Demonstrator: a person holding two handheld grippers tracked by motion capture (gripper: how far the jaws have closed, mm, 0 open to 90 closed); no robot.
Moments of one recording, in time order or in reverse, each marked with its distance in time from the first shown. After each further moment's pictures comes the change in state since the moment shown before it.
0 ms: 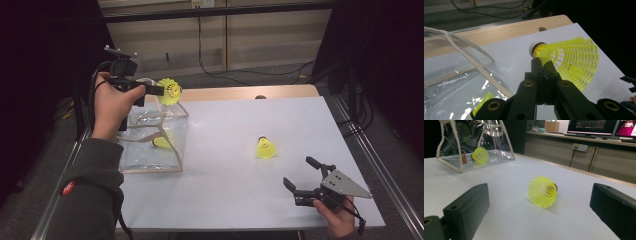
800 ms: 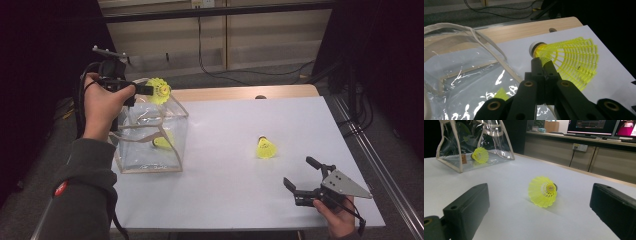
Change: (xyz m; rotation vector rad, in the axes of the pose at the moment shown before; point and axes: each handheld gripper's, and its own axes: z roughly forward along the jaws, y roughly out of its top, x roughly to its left) left arm 0.018 -0.004 -0.014 -0.014 0.057 -0.033; right arm 0.000 0.000 0.000 -0.001 -0.002 0.003
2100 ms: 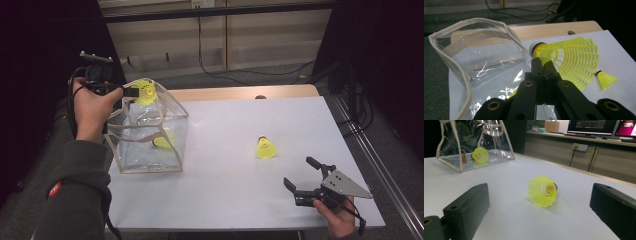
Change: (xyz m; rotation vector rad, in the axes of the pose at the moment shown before) left arm 0.029 -0.012 -0.008 -0.016 0.113 -0.044; right arm 0.000 0.000 -0.001 0.003 0.002 0.001
